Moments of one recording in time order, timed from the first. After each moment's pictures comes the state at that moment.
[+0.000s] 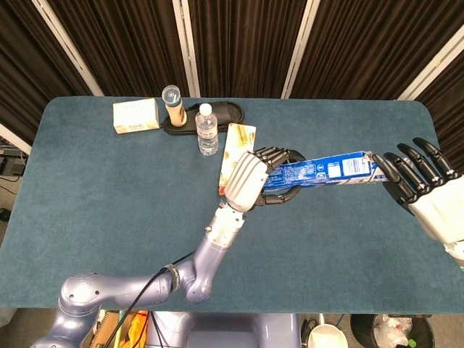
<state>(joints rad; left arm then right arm) -1.21 -2.08 -0.57 -1.16 1.38 1.36 -0.09 0.47 -1.02 0.20 -1.21 -1.86 1.87 0.01</state>
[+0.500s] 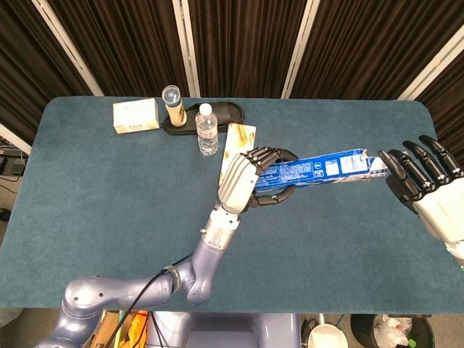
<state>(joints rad) -1.20 -2.11 -0.55 -1.11 1.43 1.44 -0.19 0.47 -1.02 0.21 -1.22 -1.84 1.87 0.00</state>
